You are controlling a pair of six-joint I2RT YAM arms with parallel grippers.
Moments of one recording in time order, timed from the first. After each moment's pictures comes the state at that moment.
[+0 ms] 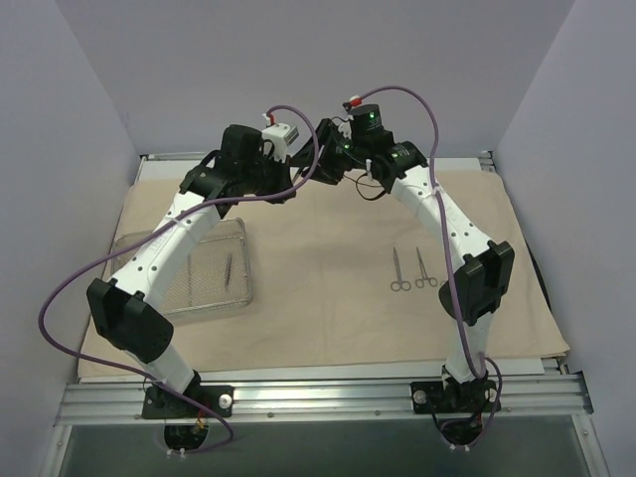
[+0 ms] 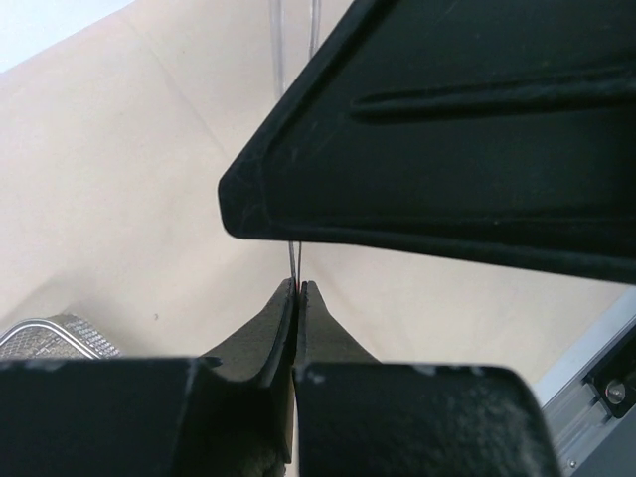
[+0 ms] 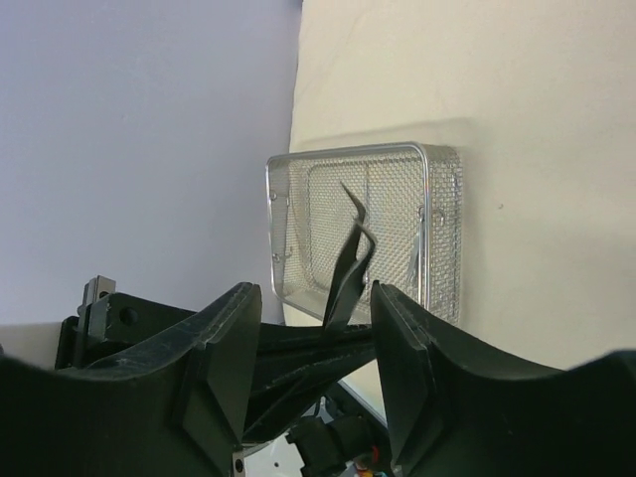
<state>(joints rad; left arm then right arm) -0.49 1.65 1.73 -0.68 0.25 -0.13 0.52 1.91 1.99 -0.56 -0.39 0.96</state>
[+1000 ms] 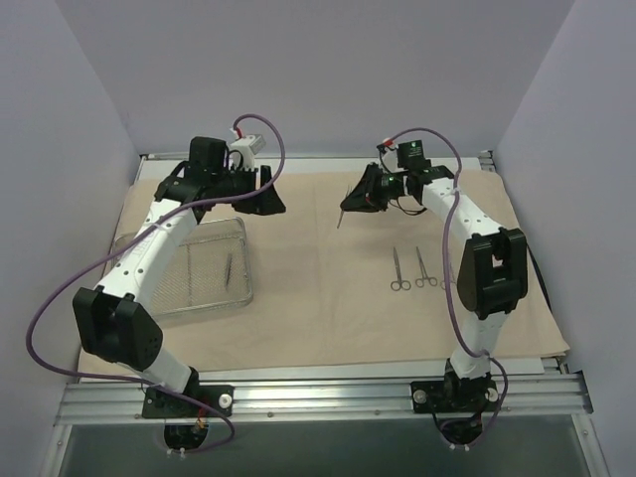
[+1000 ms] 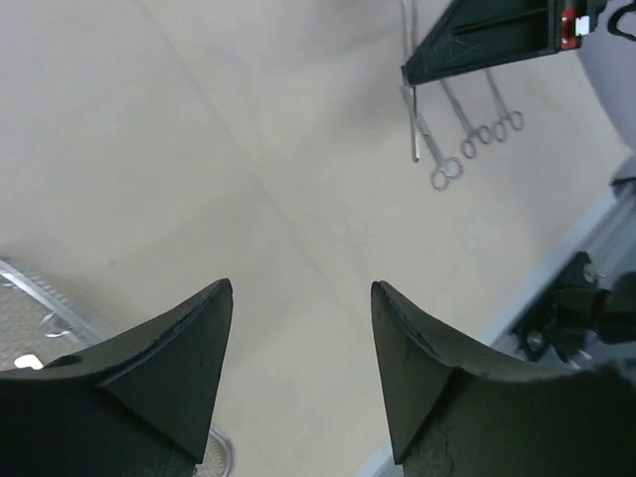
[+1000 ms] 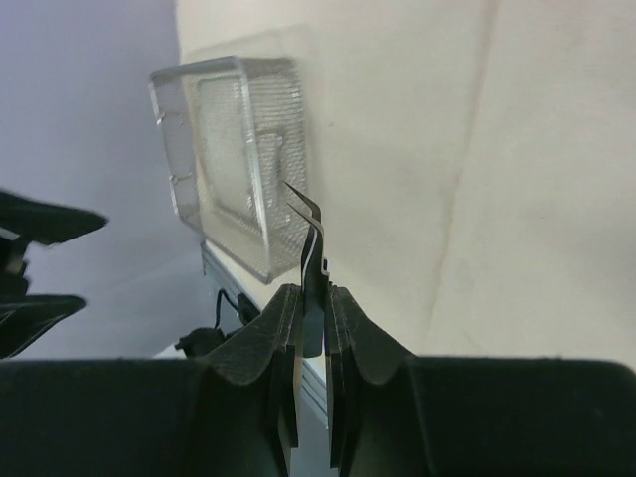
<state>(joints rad) -0.32 1.57 1.56 -0.67 0.47 -0.18 0.24 1.90 1.55 -0.50 -0.72 0.66</state>
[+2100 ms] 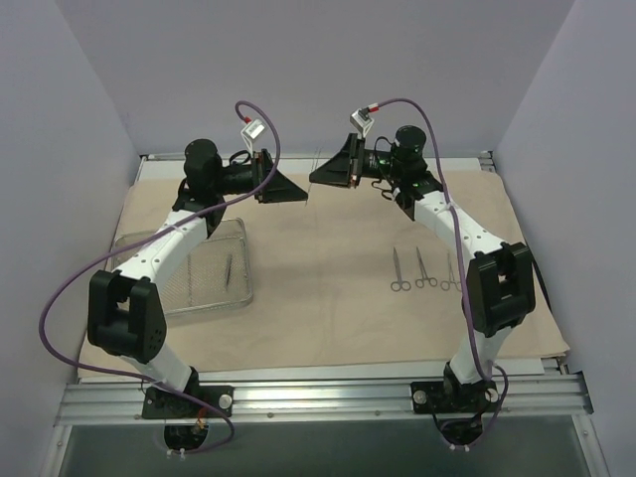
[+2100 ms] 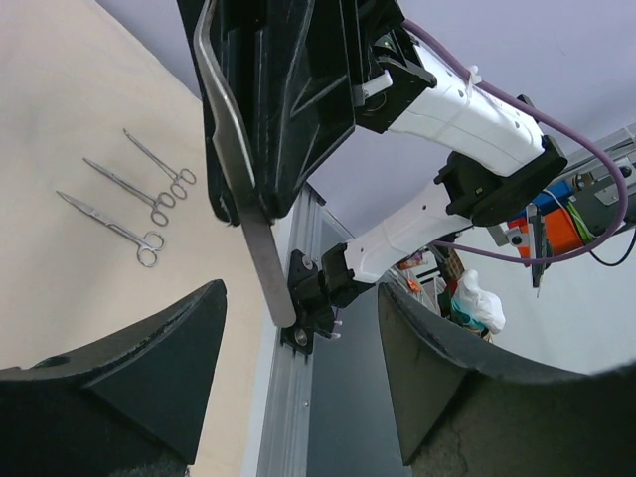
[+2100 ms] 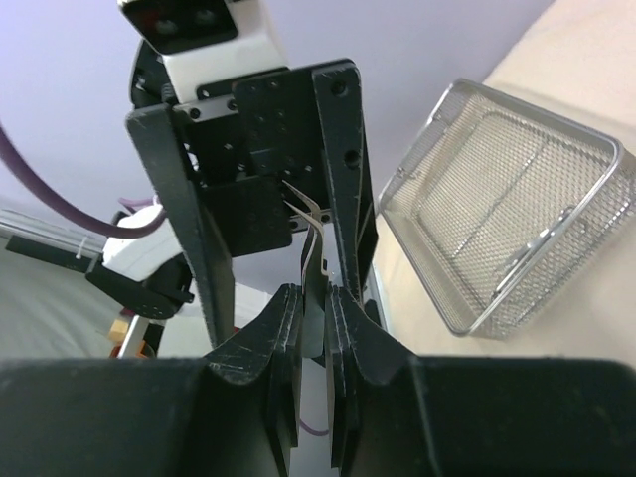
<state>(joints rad) -0.29 1.62 1.30 0.43 1.19 -0.98 0.35 1.76 1.42 0.45 -1.08 1.13</state>
